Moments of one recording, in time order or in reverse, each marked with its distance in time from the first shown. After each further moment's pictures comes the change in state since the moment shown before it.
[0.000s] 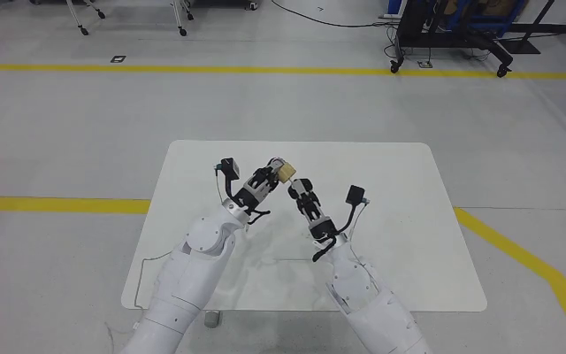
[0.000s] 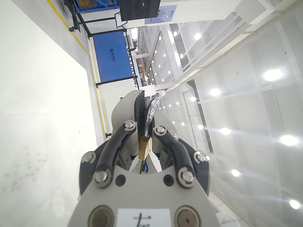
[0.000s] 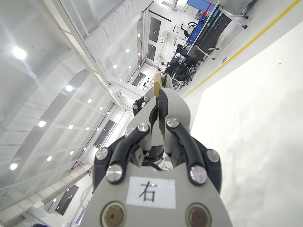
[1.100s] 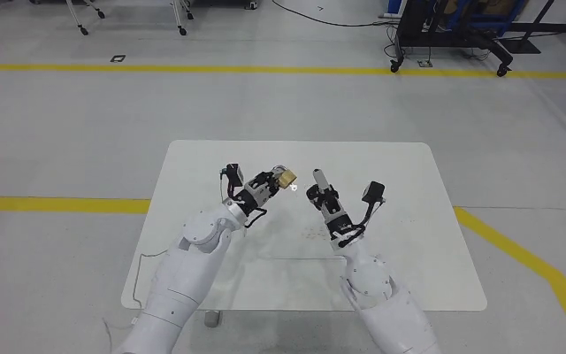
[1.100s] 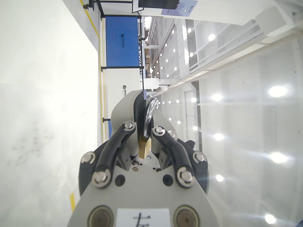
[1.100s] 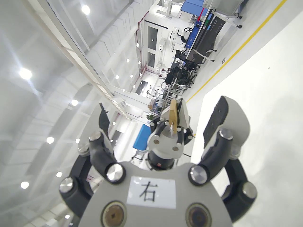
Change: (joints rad) left arm -0.038 0.000 -0.023 0.080 -0.162 0.214 -0.137; right arm -0.085 0.014 0.138 -0.120 0.270 0.068 0.154
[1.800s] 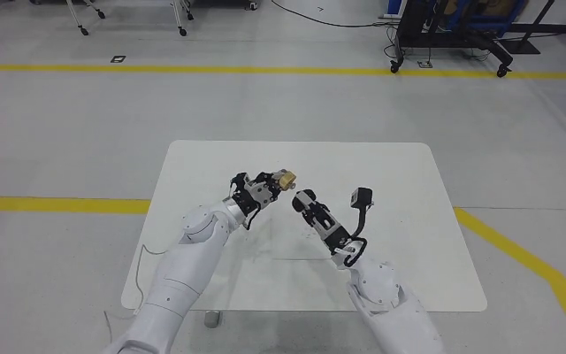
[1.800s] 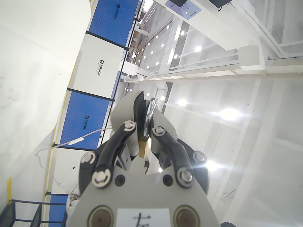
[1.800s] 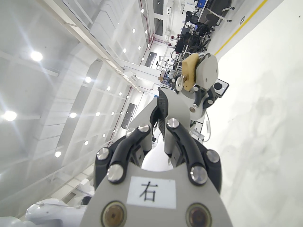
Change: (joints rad) left arm -0.060 -0.014 0.004 0.127 -0.249 0.162 -0.140; right arm -0.012 0.016 -0.012 0.010 -0.008 -0.086 0.216
